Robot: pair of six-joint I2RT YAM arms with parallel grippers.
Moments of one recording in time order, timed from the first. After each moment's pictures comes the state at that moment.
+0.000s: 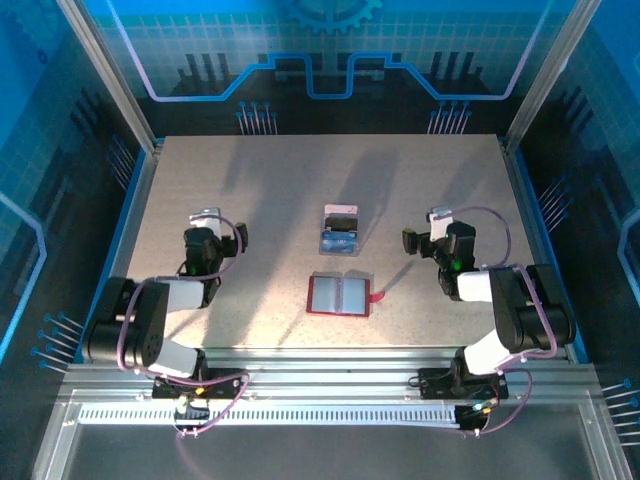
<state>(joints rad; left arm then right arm) -0.05 1.49 0.36 0.73 -0.14 -0.12 0.06 1.54 0.40 0.70 -0.06 -0.09</state>
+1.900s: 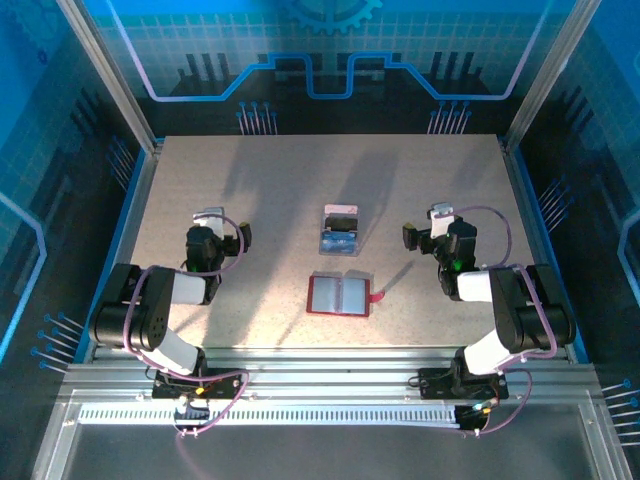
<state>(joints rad) -0.03 1.55 0.36 0.81 -0.06 -0.11 0.06 1.54 0.40 0.75 -0.07 -0.09</state>
